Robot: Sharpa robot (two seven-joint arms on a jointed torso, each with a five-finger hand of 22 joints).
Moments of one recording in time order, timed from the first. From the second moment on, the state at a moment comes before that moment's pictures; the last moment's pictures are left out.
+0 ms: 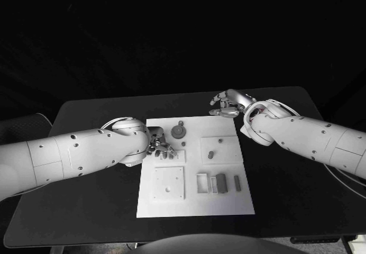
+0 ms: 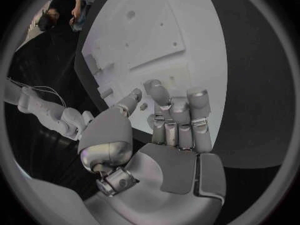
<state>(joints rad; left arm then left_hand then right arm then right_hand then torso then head) 1.29 -0.62 -0.24 1.40 -1.15 0.02 -0.56 0.74 -0.16 0.49 -0.08 0.05 1.20 0.01 0.39 0.60 1.33 -0.10 0.89 0.59 1.15 -0.20 1.46 0.68 0.03 1.25 -0.26 0.85 1.31 1.19 -0.64 -0.04 1.16 -1.22 -0.40 0.01 1.02 -0.13 0.59 -0.17 0.18 0.80 0.17 0.22 0.44 1.06 0.07 1.27 0.84 1.02 -0.03 1.42 0.92 0.25 0.97 0.06 0.91 1.31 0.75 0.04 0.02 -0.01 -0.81</state>
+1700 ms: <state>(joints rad) 1.36 -0.50 -0.22 1.06 -1.11 0.05 -0.51 0.74 -0.22 0.49 -0.09 0.05 0.96 0.08 0.29 0.58 1.20 -0.01 0.79 0.54 1.06 -0.12 1.34 0.60 0.02 1.16 -0.22 0.73 1.27 1.19 -0.63 -0.04 1.15 -1.22 -0.39 0.01 1.02 -0.13 0.59 -0.17 0.18 0.80 0.17 0.22 0.44 1.06 0.07 1.27 0.84 1.02 -0.03 1.43 0.92 0.25 0.97 0.06 0.91 1.31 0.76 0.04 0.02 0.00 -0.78</state>
